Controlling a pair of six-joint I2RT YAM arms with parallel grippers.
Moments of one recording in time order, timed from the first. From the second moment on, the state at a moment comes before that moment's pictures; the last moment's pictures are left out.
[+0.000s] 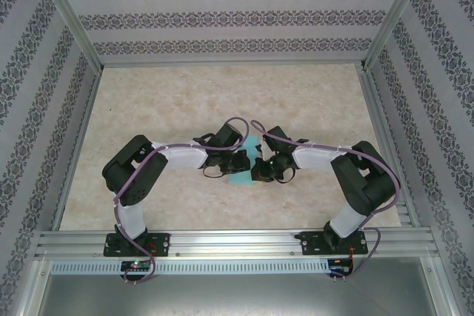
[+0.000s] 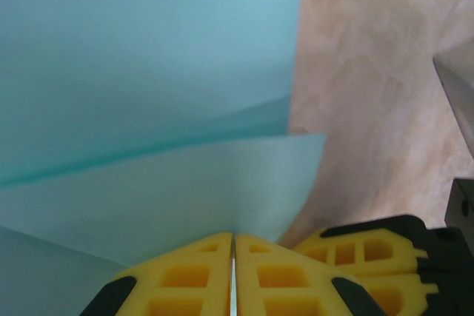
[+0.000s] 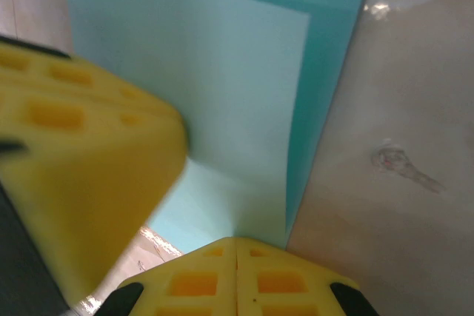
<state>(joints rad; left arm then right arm) -0.78 1.86 1.01 -0.13 0.39 -0.90 0.58 1.65 0.76 -0.35 -0.51 0.53</state>
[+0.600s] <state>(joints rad) -0.79 1.86 0.97 -0.08 0.36 -0.92 0.58 1.65 0.76 -0.35 -0.51 0.53</state>
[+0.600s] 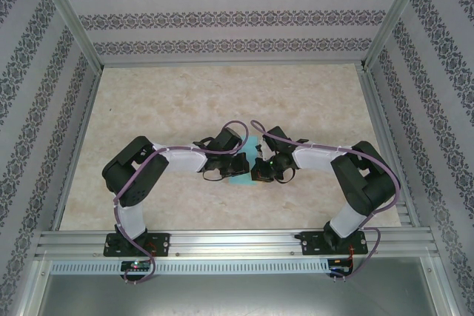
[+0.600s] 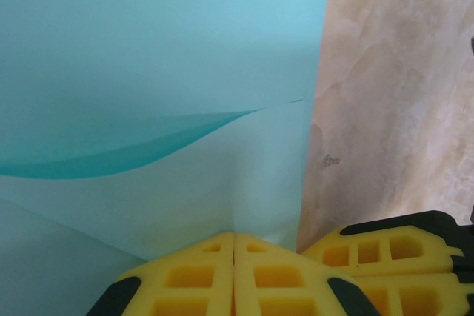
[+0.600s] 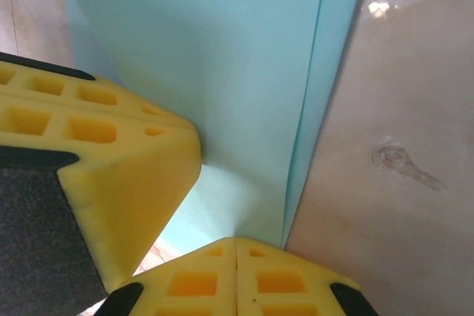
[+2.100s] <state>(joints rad) -0.62 1.75 0.87 0.09 0.52 -0.84 0.57 1.66 0.77 -0.38 -0.50 0.50</state>
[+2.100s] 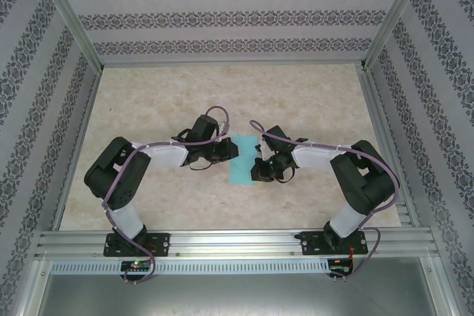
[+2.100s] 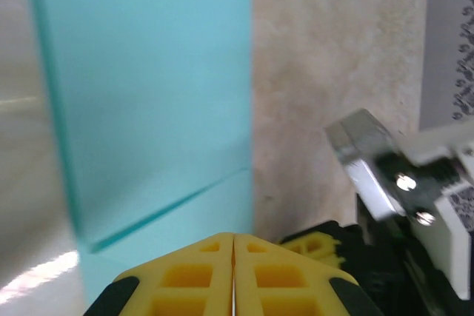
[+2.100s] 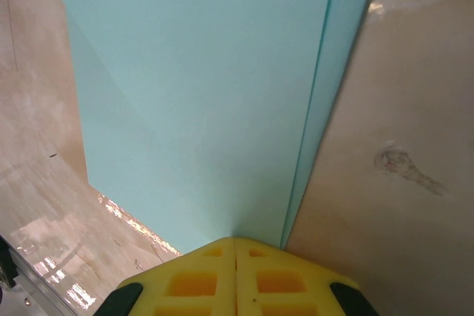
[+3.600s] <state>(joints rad) -0.67 1.82 0.85 0.07 0.42 -0.84 0.57 1.65 0.82 -0.43 -0.47 0.46</state>
